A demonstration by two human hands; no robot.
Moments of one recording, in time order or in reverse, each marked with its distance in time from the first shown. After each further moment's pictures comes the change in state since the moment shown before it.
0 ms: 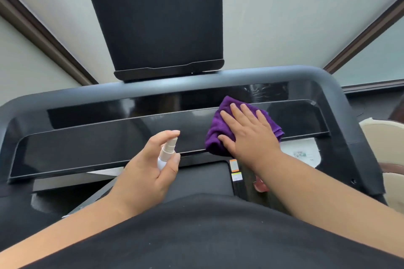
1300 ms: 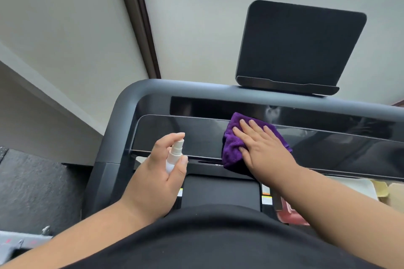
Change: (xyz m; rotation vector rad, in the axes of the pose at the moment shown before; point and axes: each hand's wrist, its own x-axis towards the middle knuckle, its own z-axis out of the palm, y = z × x) left_hand -0.096 -0.137 -0.153 -0.030 0.264 -0.111; right_hand 0.042 -0.225 -0.017 -0.040 -0.083 -0.244
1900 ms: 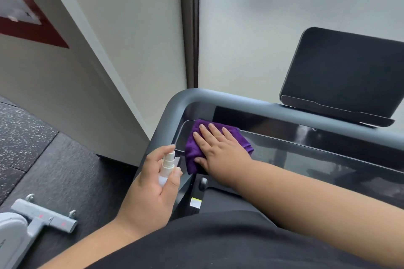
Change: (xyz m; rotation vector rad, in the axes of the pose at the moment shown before) left_hand -0.054 -0.024 -0.052 0.036 0.279 -0.162; right_hand 0.074 -0.149 -0.002 -0.133 0.028 -0.436
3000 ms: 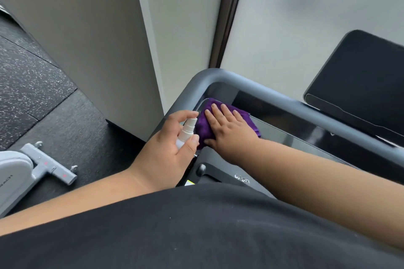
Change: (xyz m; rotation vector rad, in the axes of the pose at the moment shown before) left_hand -0.008 0.015 -0.006 -0.091 -0.003 -0.042; right_hand 0.007 -0.009 -0.006 -0.088 -0.091 -0.064
